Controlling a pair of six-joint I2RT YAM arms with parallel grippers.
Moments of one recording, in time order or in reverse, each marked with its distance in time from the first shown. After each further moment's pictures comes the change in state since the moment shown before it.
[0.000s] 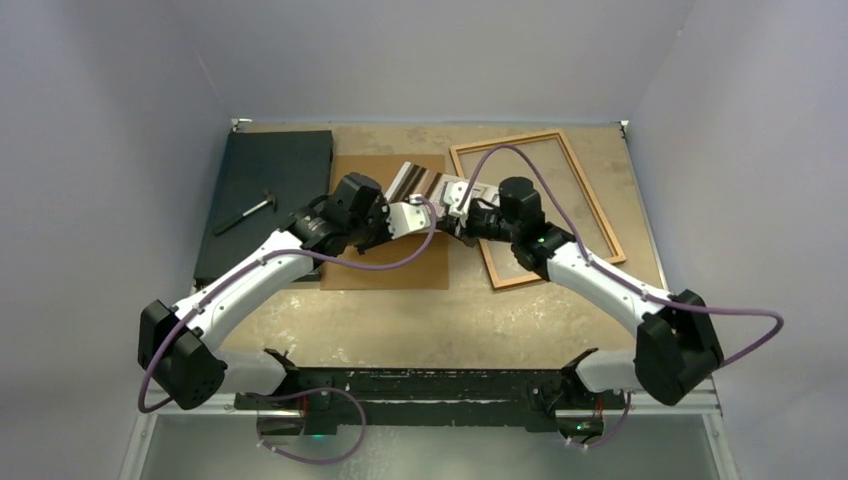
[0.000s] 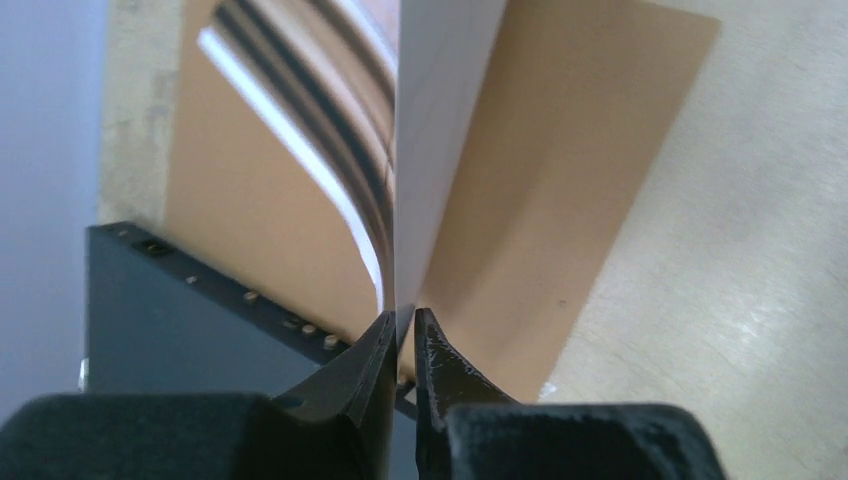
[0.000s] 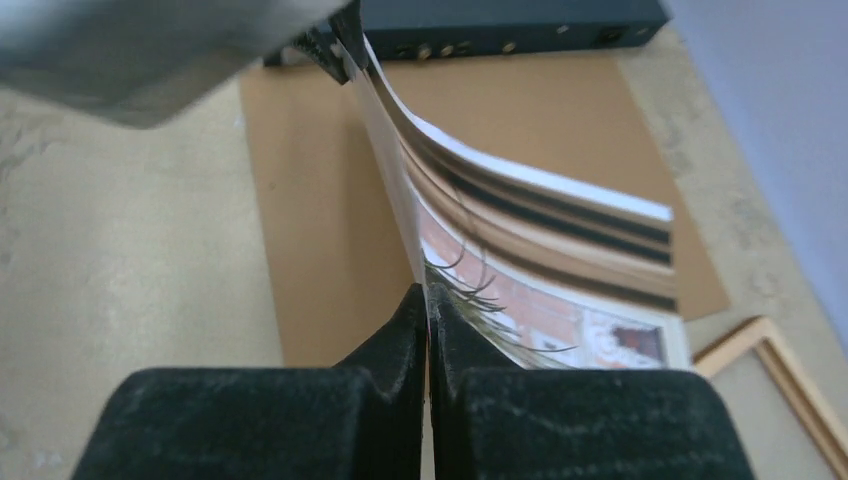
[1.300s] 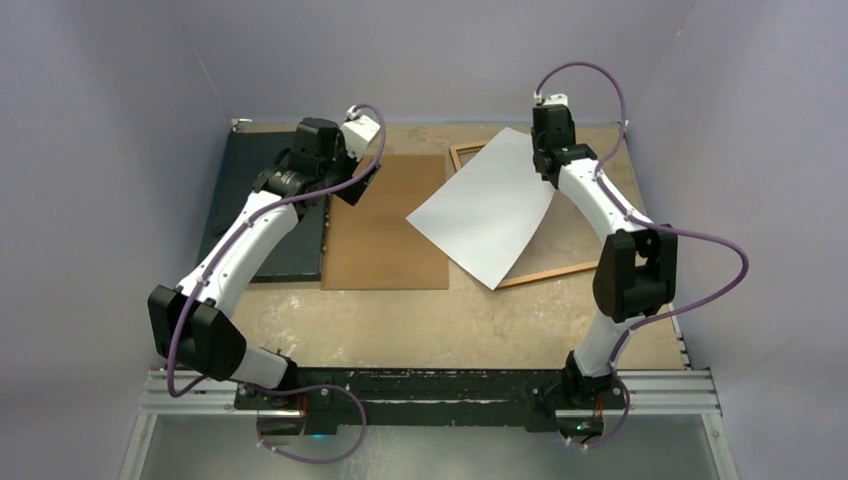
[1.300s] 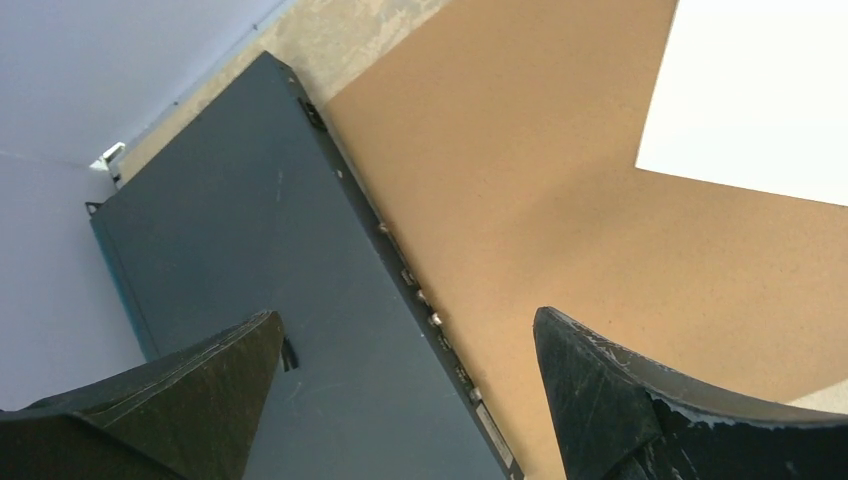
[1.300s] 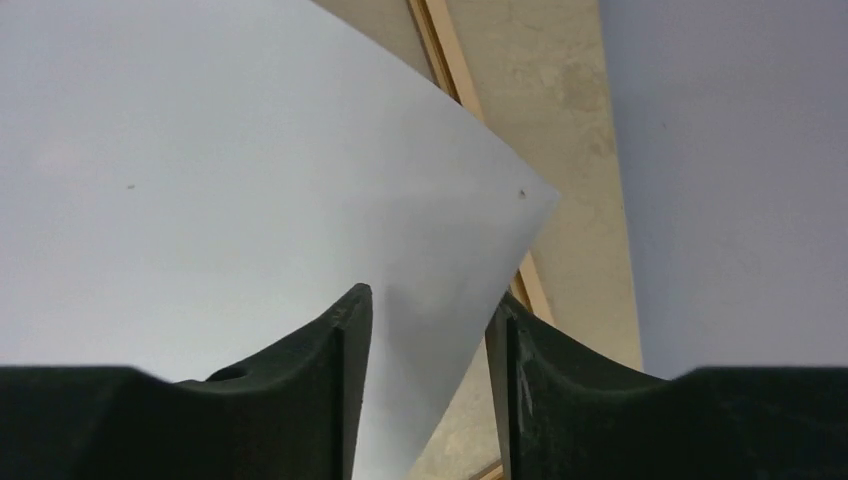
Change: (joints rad) left arm 0.283 0.139 0.264 0.082 -0.168 -0.345; right arm -0.363 0.410 0.621 -0.525 1.134 0.436
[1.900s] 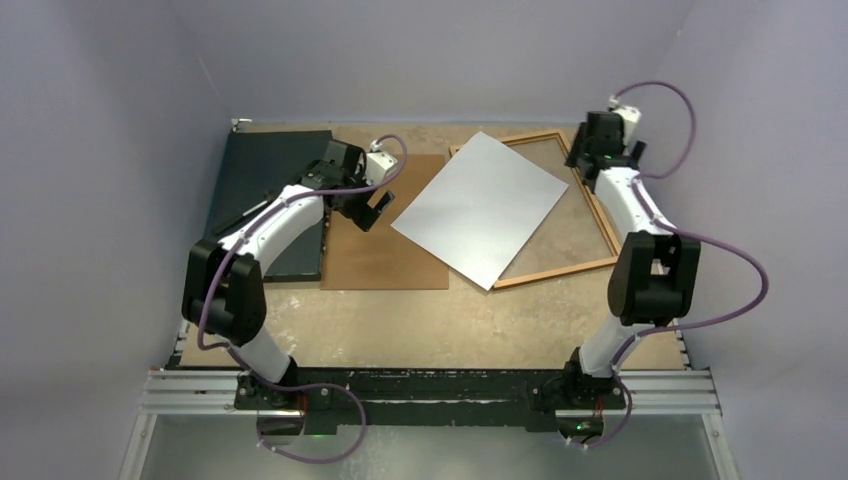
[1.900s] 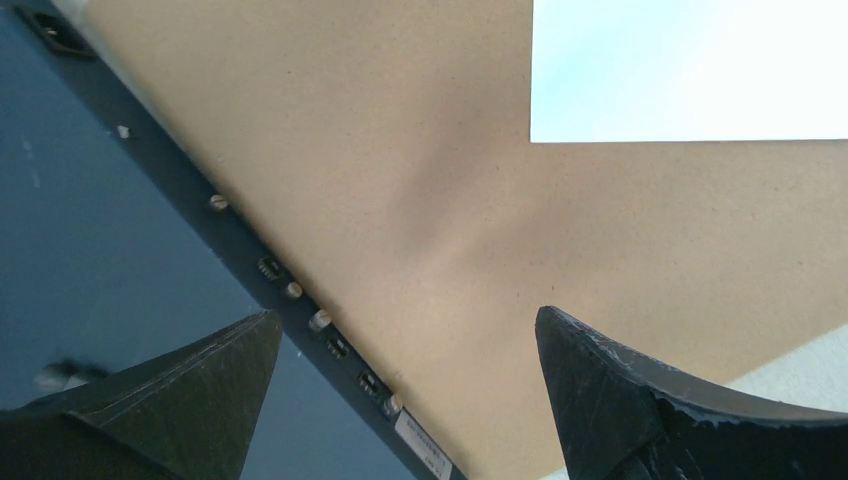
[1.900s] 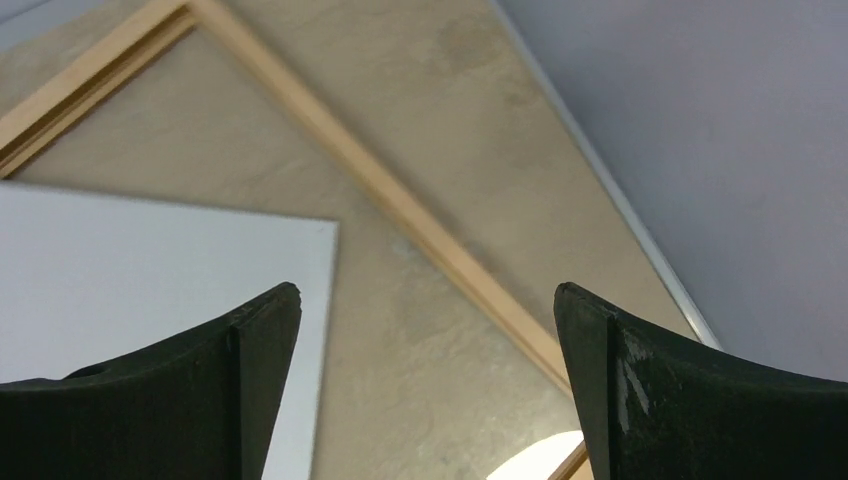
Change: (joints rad) left arm 0.000 0.173 -0.105 0.004 0.135 0.005; right arm -0.171 -0.036 -0.088 0.083 0.034 0.244
